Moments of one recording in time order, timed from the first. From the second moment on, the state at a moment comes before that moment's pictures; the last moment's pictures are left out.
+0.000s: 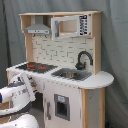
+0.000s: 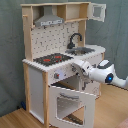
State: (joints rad) arm -0.82 -1.49 1.45 -2.54 -0.55 3.36 0.64
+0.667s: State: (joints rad) arm -0.83 -1.49 1.44 -2.54 -0.55 3.41 0.63
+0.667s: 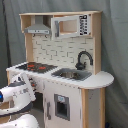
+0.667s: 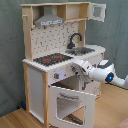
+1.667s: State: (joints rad) arm -0.84 -1.50 1.44 -2.54 -0.54 3.41 0.33
